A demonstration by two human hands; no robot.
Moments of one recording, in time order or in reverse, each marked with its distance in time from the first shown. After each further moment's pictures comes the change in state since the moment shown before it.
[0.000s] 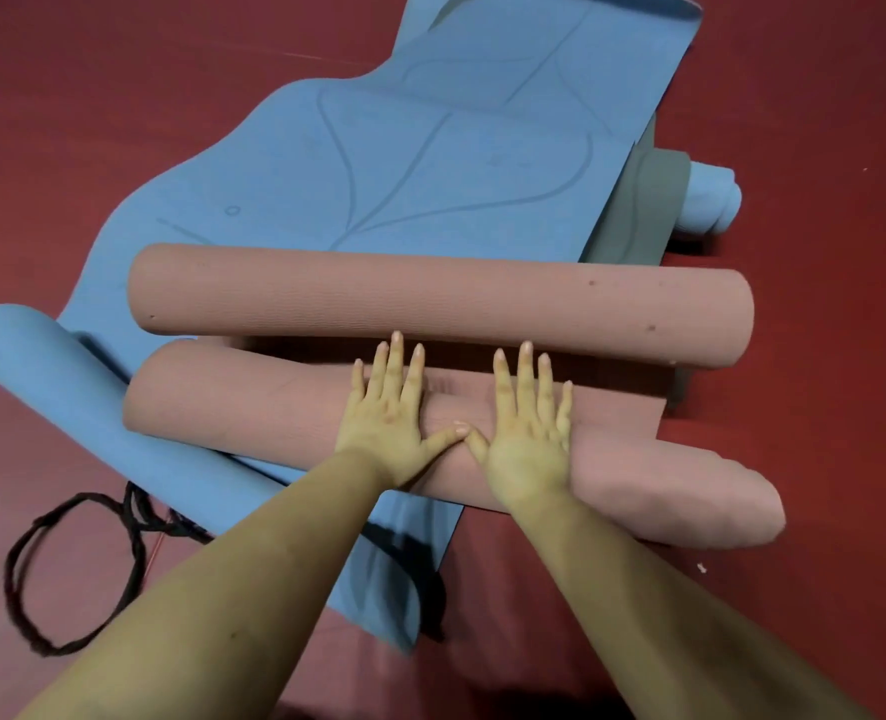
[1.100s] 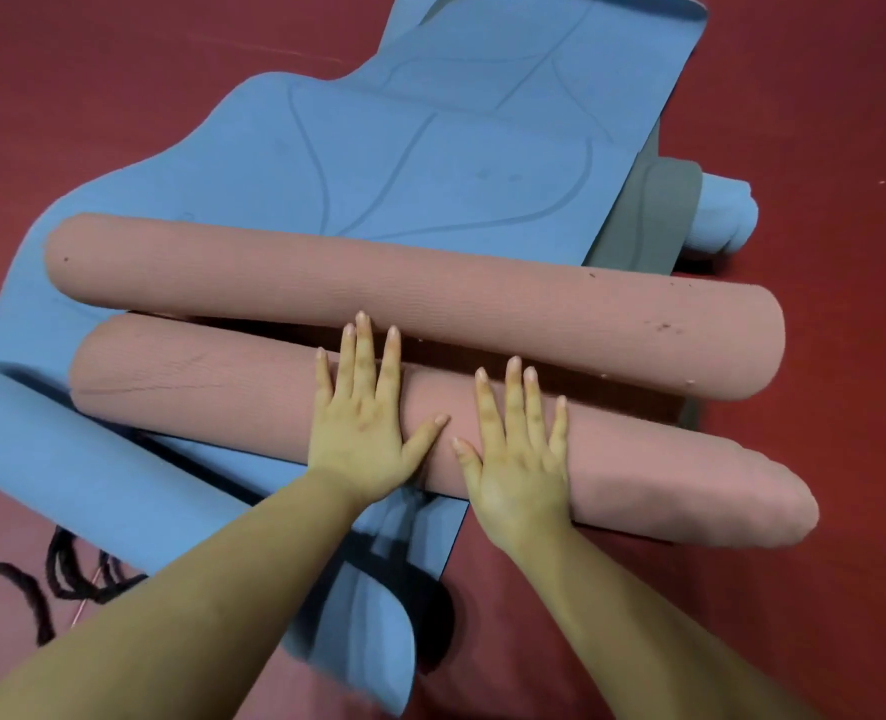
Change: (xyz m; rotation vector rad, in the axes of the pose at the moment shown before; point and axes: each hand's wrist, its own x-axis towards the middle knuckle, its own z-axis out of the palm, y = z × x) left_hand 0.056 0.000 0.004 -0.017 0.314 -0.017; right_hand 0.035 0.017 0.023 0.031 0.030 -0.098
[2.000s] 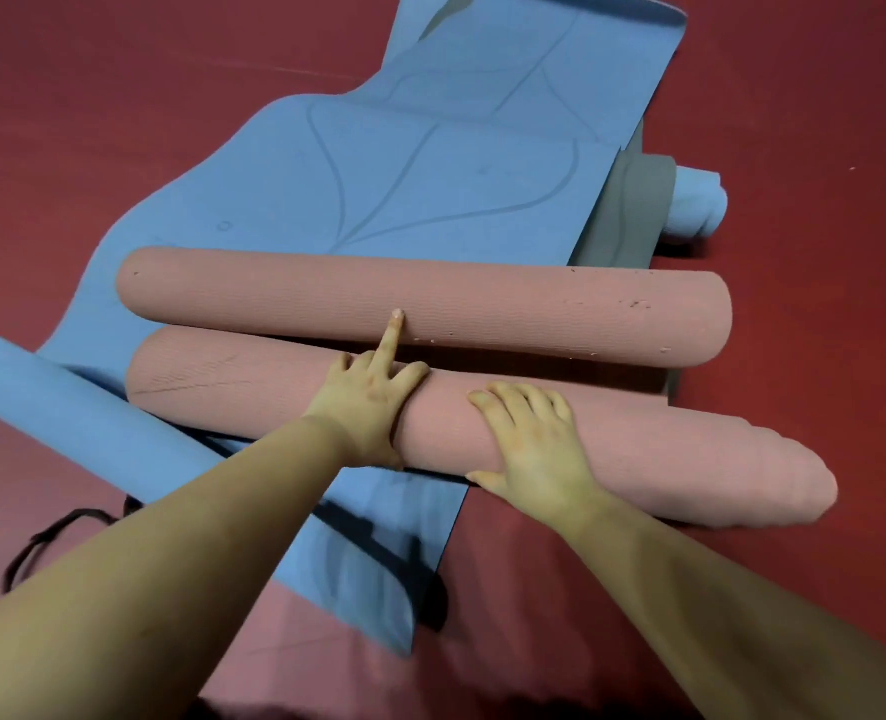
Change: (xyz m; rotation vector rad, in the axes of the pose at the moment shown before) left_hand -0.023 -0.008 -0.076 0.257 -0.447 0.270; right_hand -0.026 0.008 -0.060 0.009 -0.068 -0.304
